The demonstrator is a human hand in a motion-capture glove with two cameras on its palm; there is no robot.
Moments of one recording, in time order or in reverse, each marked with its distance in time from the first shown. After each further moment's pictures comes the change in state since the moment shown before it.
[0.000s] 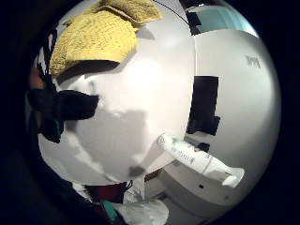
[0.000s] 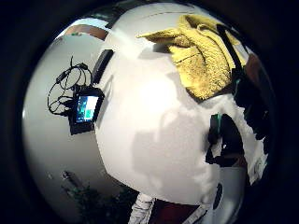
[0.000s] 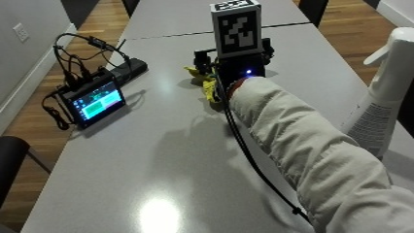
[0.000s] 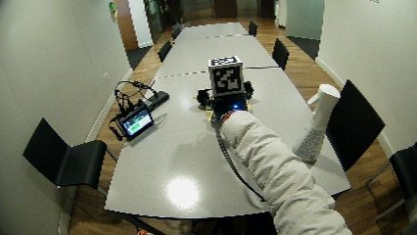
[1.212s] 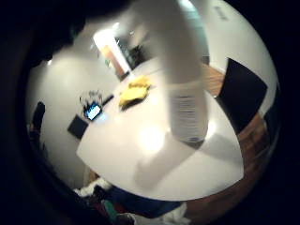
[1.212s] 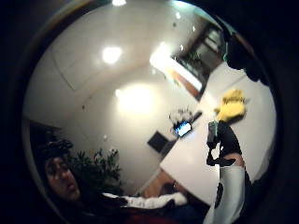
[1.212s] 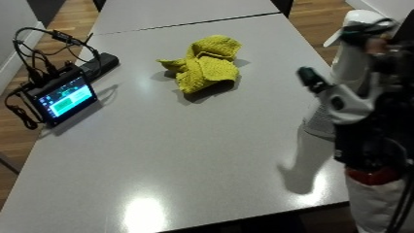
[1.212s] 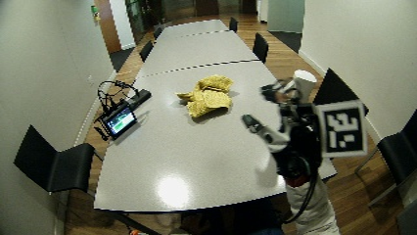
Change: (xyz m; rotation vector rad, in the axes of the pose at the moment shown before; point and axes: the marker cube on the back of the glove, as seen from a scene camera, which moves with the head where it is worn) arm 0.073 0.223 -0.053 0.769 -1.131 -0.277
